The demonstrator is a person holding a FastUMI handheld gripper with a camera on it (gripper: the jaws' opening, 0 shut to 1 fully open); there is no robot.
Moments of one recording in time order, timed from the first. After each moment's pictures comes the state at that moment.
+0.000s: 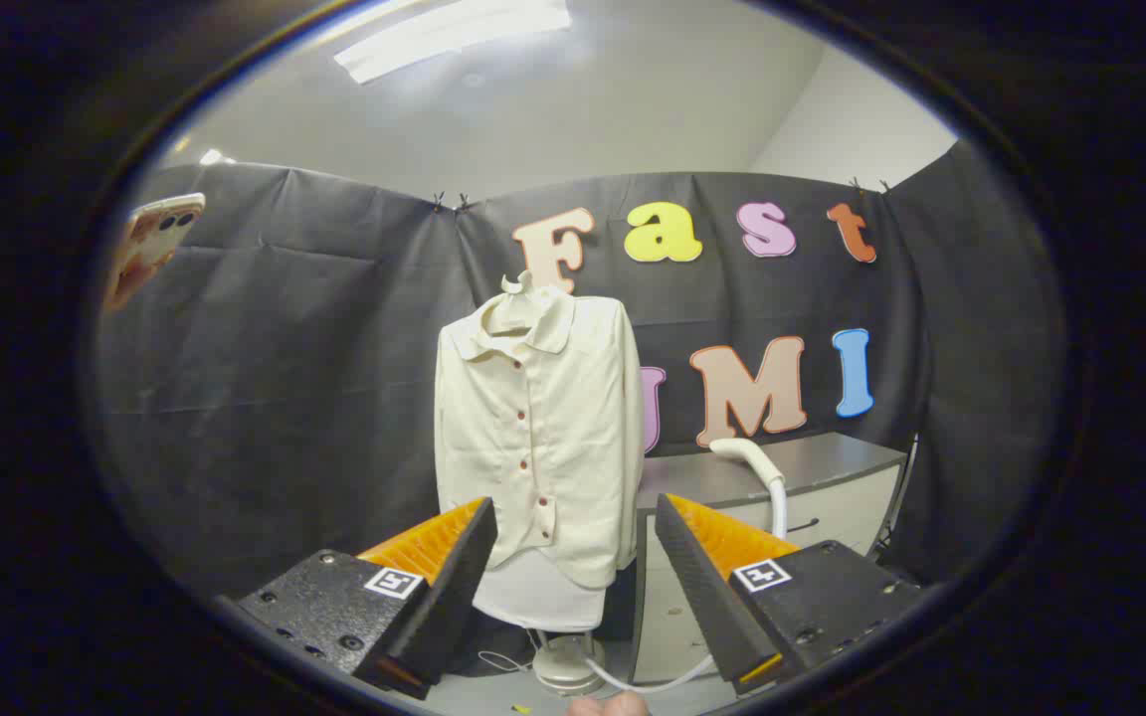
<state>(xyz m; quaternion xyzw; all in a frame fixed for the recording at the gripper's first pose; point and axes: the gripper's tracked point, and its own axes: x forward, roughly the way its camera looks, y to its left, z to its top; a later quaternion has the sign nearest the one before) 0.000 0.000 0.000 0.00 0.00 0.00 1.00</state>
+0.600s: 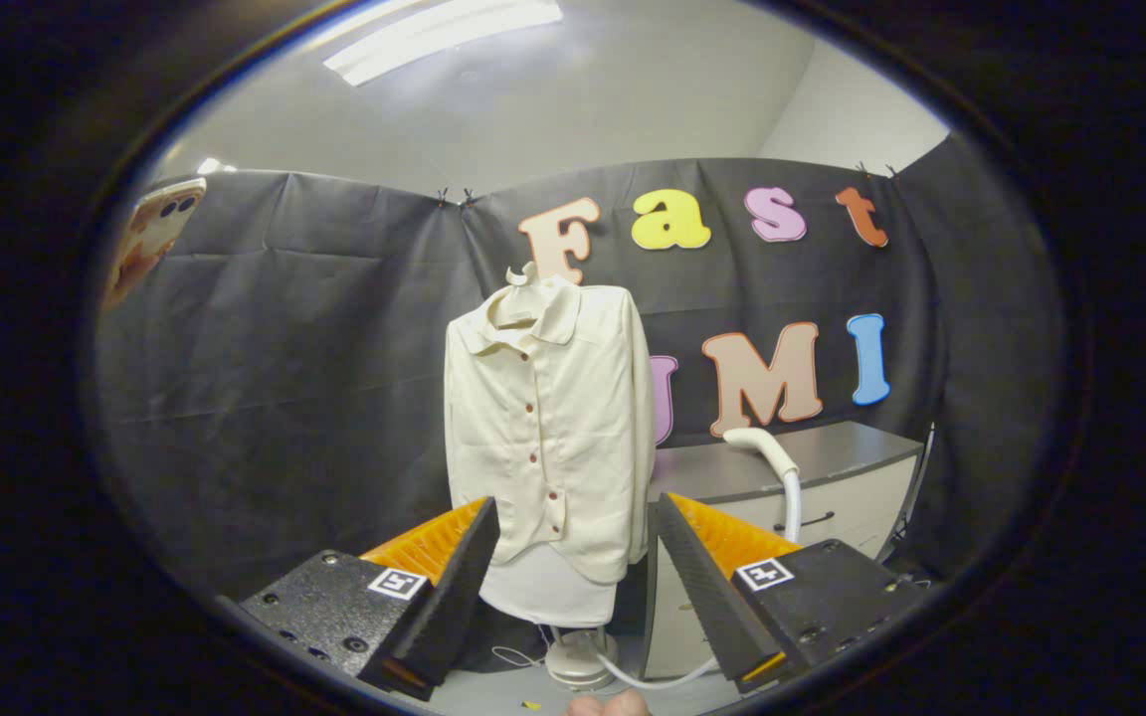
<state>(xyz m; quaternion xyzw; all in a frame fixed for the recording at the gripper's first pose) 0.006 -0.007 -0.003 0.02 0.02 0.03 1.00</state>
